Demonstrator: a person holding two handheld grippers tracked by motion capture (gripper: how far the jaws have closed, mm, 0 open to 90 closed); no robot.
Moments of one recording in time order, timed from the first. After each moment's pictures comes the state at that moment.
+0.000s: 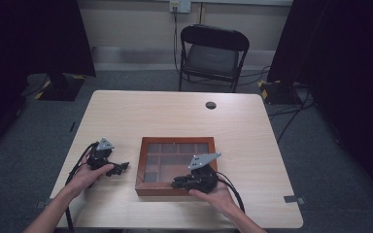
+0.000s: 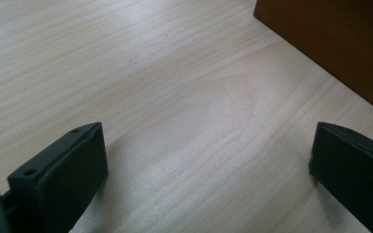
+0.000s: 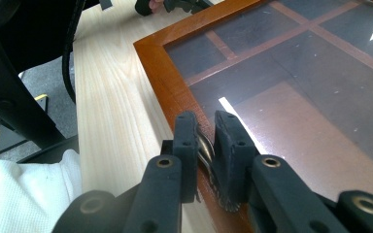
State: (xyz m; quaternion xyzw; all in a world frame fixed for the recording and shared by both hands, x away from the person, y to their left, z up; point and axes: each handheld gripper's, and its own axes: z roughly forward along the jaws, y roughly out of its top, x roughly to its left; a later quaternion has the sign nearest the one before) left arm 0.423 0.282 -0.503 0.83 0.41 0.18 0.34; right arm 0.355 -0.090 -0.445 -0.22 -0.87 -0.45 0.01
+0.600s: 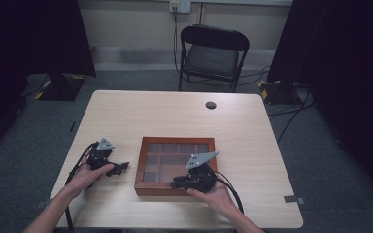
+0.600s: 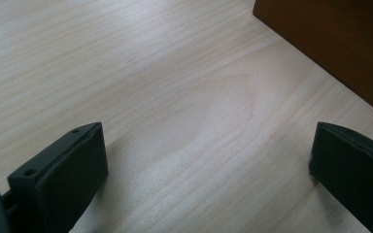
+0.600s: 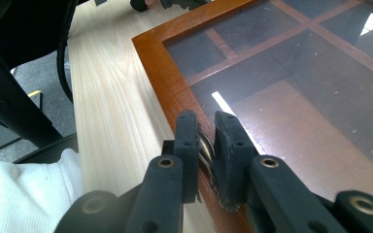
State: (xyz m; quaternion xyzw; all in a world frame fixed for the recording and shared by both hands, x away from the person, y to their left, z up) left arm 0.423 0.282 -0.503 0.83 0.41 0.18 0.34; right arm 0.354 -0.085 -0.439 -0.23 -0.87 -0.44 0.01
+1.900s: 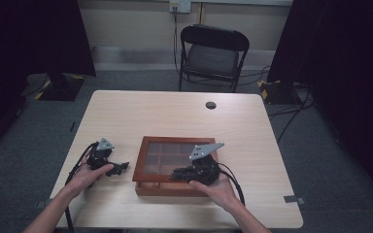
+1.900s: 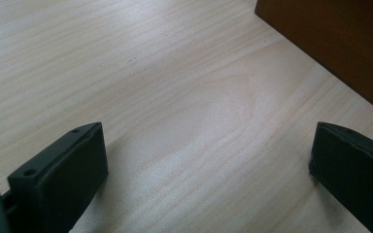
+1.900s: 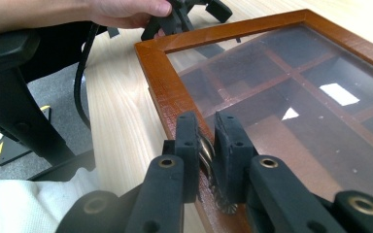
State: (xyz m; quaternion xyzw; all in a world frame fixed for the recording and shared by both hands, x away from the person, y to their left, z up) left arm 0.423 0.282 -0.503 0.83 0.41 0.17 0.34; right arm 0.360 -0.090 -0.404 -0.22 -0.86 -0.46 0.01
